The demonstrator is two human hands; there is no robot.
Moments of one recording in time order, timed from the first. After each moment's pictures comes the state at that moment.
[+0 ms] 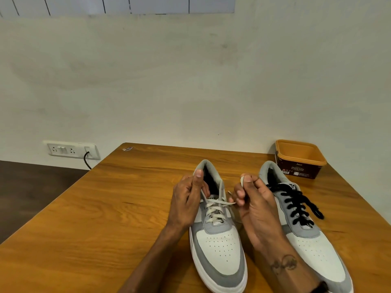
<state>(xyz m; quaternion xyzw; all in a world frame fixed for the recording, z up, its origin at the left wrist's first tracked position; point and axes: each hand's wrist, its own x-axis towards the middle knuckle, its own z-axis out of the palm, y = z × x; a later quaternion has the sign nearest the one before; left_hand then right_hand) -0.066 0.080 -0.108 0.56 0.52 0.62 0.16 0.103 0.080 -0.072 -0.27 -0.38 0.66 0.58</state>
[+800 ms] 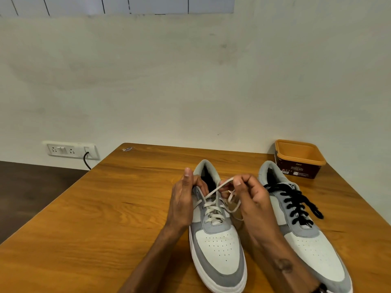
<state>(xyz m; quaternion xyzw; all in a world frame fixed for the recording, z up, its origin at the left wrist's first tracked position) -0.064 0.070 -0.099 0.55 0.49 0.64 0.23 0.104 0.075 -0.076 -0.32 -0.55 0.55 0.54</state>
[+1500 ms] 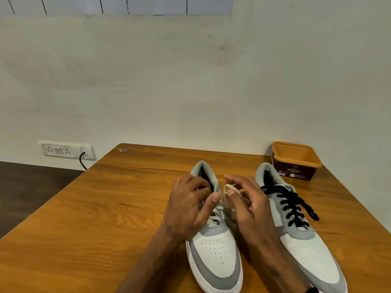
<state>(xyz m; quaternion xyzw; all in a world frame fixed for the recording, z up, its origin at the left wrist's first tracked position) -0.061 0.066 -0.102 0.71 0.51 0.48 -0.07 0.115 0.079 -0.086 -0.38 -0.70 0.31 0.52</state>
